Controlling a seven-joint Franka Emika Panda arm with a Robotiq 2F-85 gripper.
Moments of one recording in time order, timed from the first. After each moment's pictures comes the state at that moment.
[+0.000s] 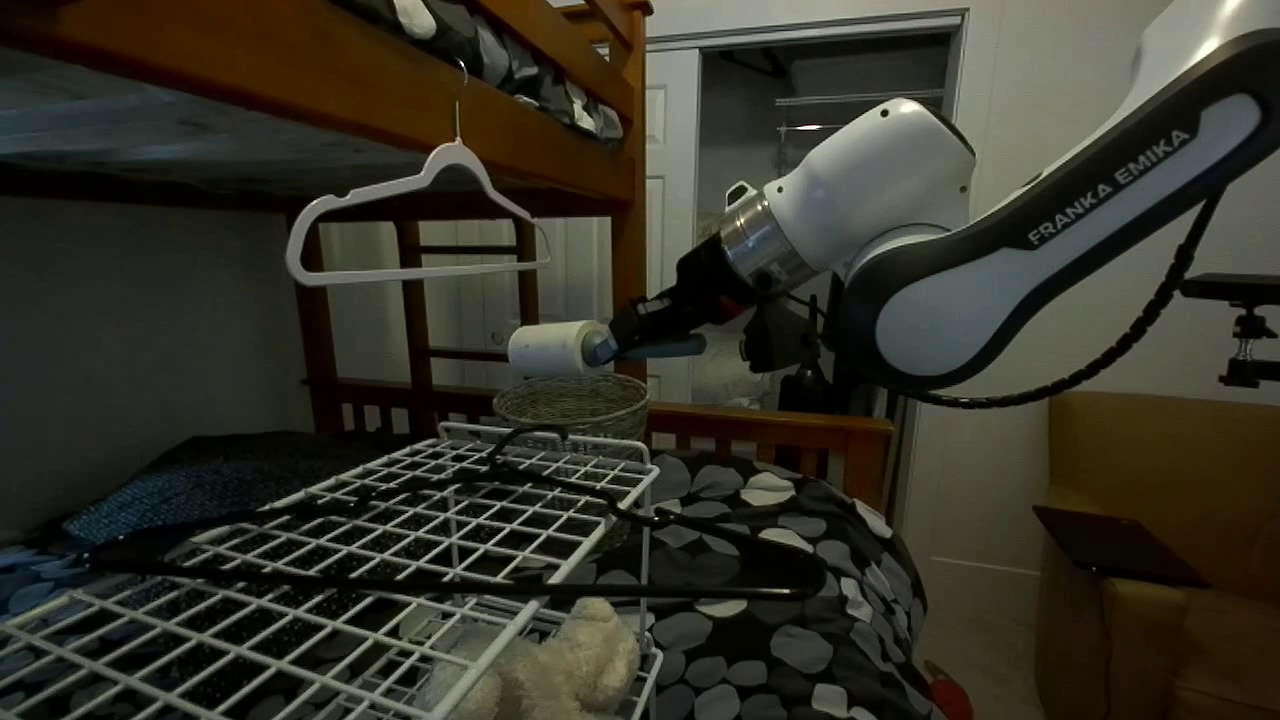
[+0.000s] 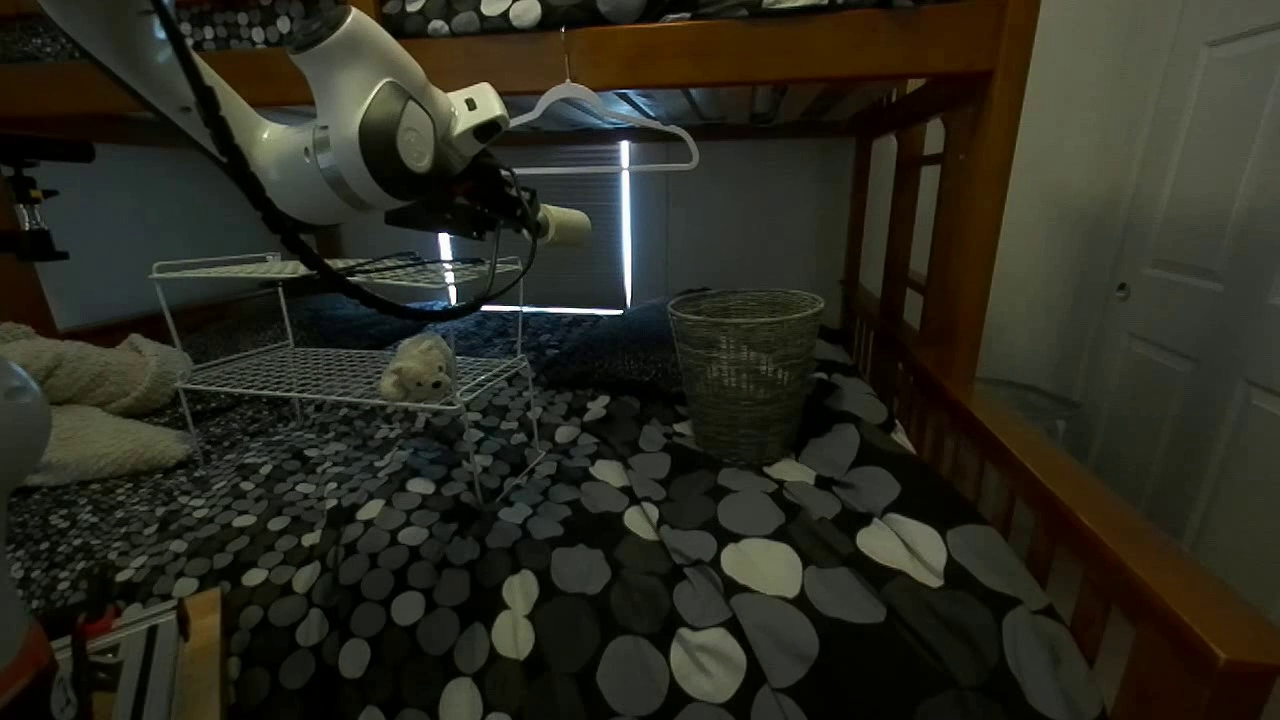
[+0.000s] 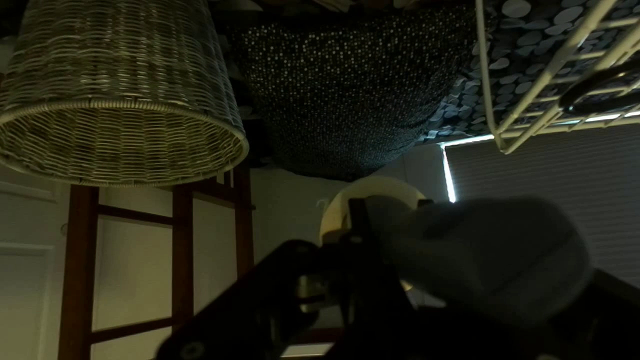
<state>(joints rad) 0.82 -0.30 -0.44 -2.52 -0.45 3.24 0.35</state>
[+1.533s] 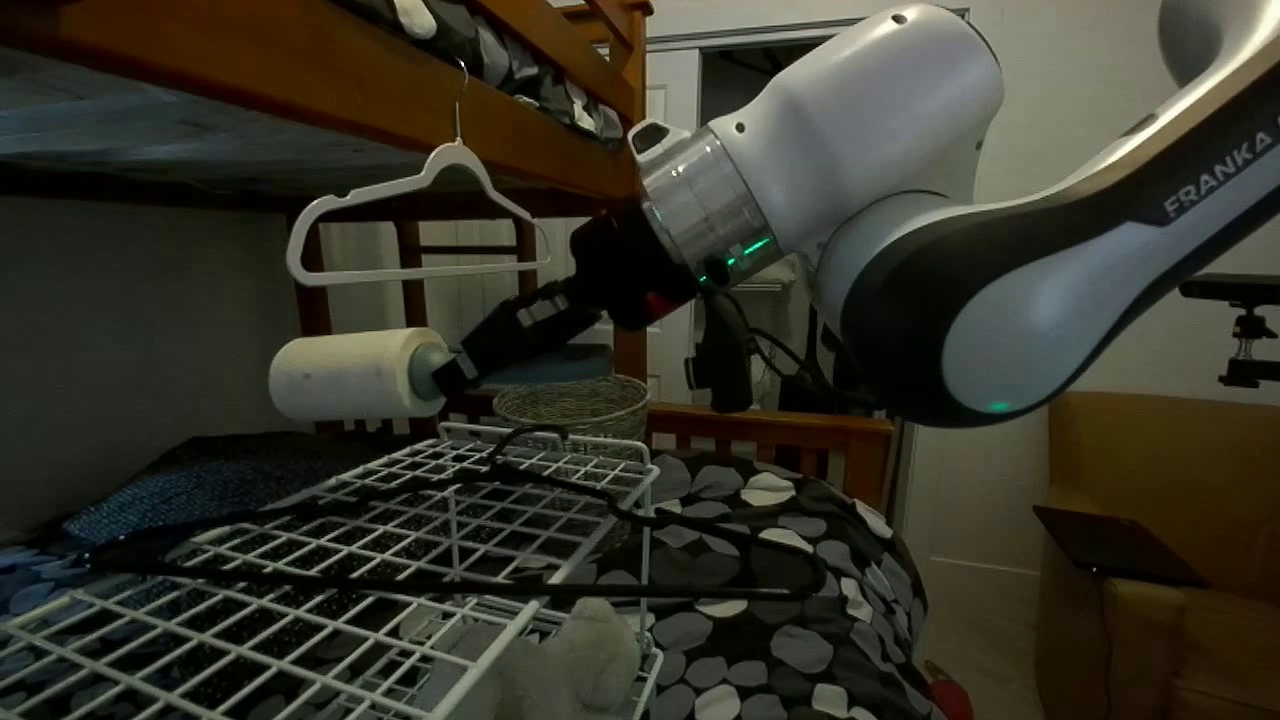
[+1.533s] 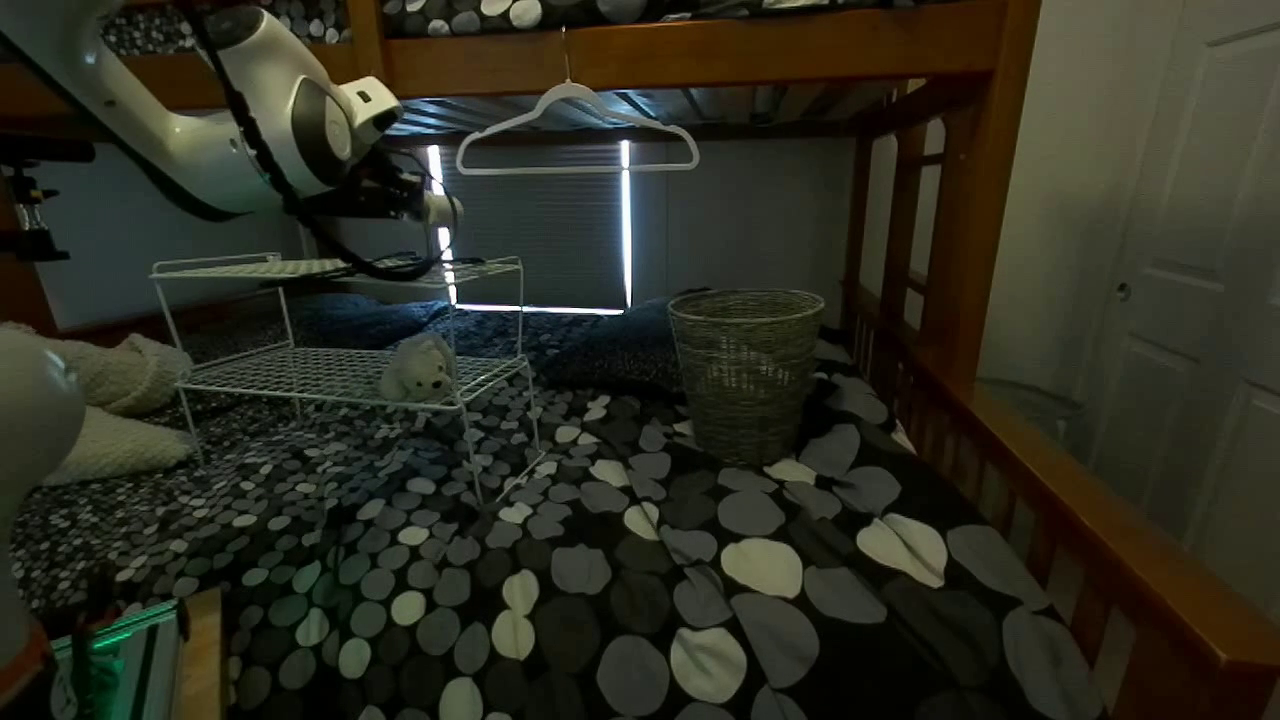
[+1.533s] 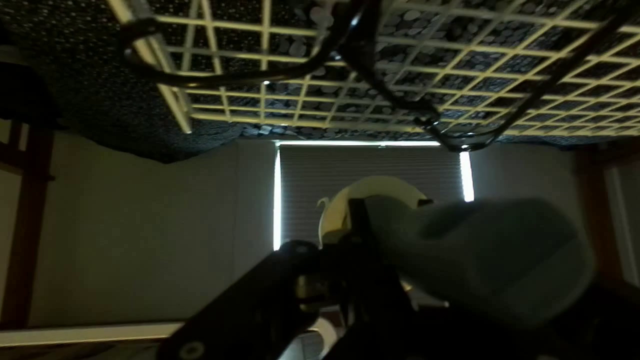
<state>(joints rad) 1.11 -0.30 -0.38 -2.49 -0.45 3.24 0.30</state>
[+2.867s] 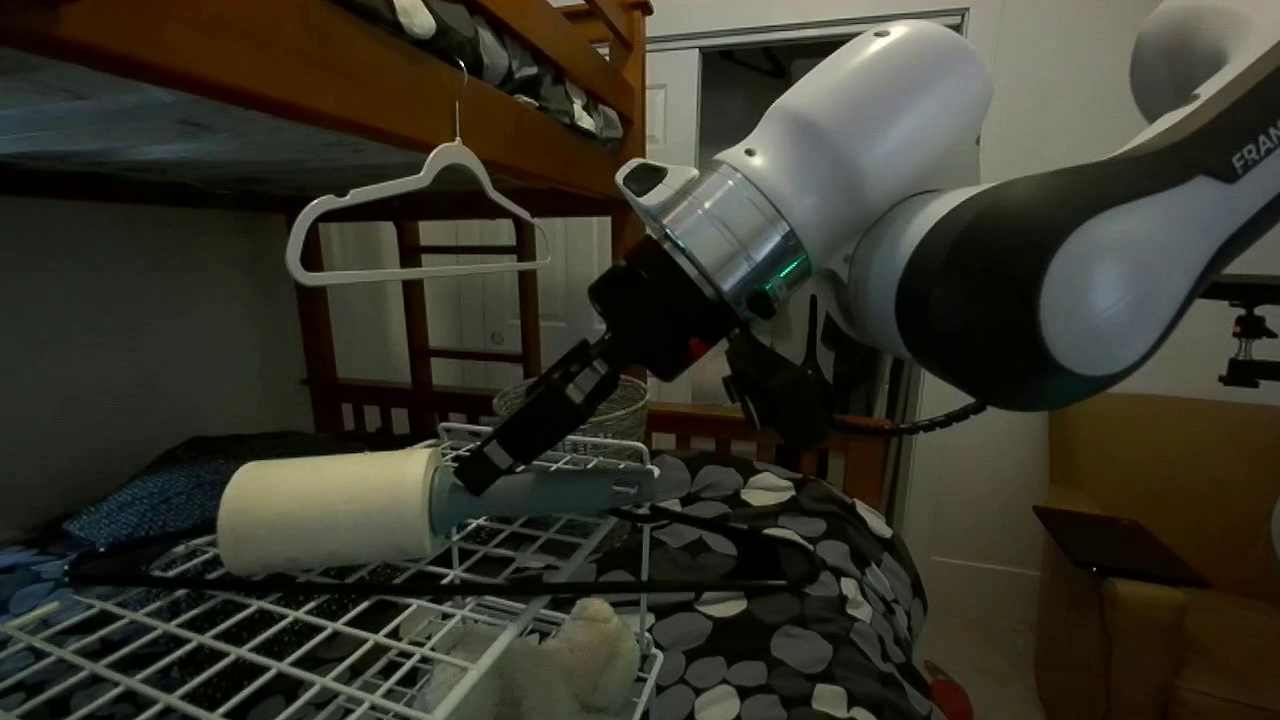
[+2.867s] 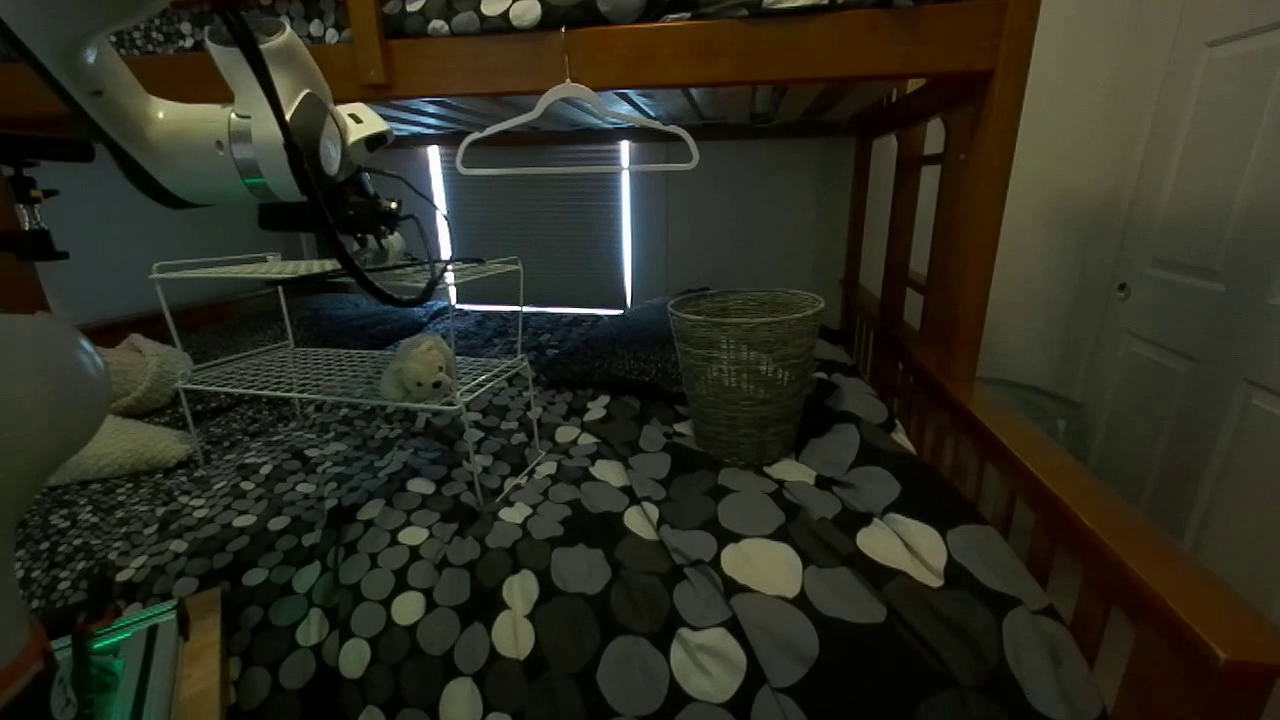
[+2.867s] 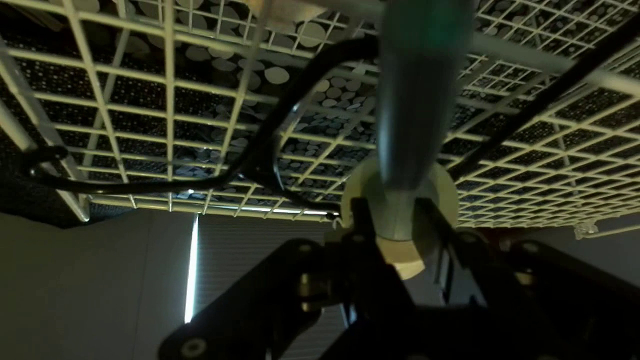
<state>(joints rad) 1.60 -0.47 -0.79 -2.54 -0.45 3.03 0.10</state>
